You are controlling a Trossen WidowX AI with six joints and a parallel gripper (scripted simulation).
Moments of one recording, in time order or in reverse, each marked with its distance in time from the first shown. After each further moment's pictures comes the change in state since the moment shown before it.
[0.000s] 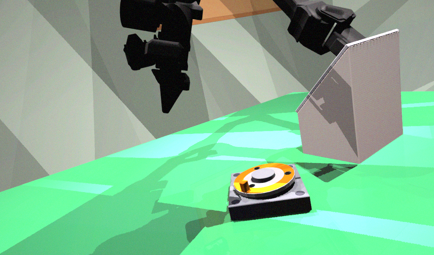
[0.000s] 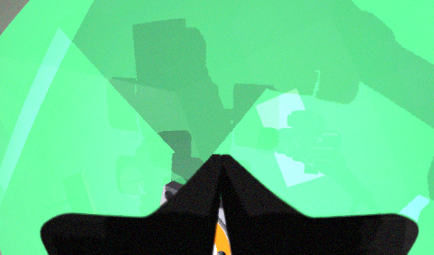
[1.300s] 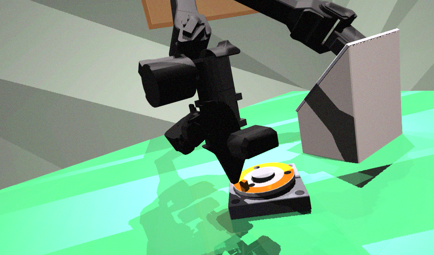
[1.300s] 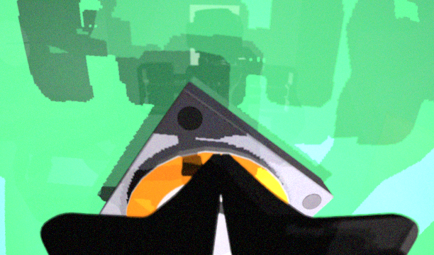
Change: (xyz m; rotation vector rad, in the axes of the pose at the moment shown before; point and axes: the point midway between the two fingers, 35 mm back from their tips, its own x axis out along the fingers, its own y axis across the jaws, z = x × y) arm 0.118 0.061 -0.129 -0.459 0.414 -0.296
